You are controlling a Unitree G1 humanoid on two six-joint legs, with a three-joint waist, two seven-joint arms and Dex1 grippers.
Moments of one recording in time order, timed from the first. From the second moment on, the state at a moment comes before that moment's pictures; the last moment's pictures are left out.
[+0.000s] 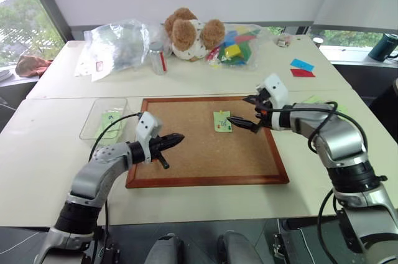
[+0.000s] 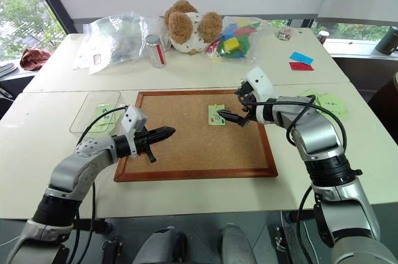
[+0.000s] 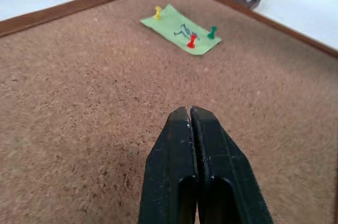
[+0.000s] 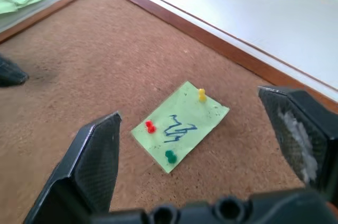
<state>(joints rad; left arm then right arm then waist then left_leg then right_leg) -0.33 0.47 -0.09 -0.09 -0.43 0.51 -0.77 -0.70 -0.59 0.14 -0.03 0.24 0.78 0.73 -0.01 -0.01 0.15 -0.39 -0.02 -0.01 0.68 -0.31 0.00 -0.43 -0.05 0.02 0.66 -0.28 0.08</state>
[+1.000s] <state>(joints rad) -0.33 0.41 -0.12 0.02 -0.33 0.42 -0.75 -0.90 -0.35 0.20 0.60 0.08 0.53 0.67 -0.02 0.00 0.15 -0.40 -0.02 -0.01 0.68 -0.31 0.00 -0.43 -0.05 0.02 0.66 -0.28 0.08</state>
